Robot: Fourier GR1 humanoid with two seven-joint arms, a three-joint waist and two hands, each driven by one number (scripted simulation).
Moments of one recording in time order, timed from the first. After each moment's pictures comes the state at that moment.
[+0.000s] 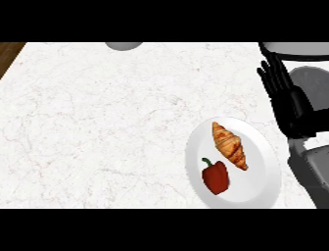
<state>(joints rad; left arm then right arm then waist) -0.29 0.60 0.04 -1.29 0.23 0.32 0.13 -0.38 -0.43 0.26 -1.38 -0.48 -0.20 -0.17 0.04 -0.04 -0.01</state>
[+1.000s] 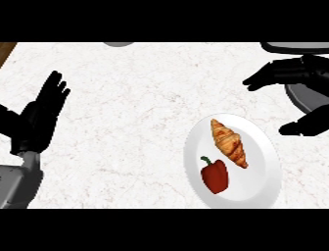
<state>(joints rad) -0.23 0.37 -0.11 -1.48 0.33 0.24 0.15 -0.70 -0.89 0.48 -1.36 0.05 0.34 -0.54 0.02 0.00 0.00</state>
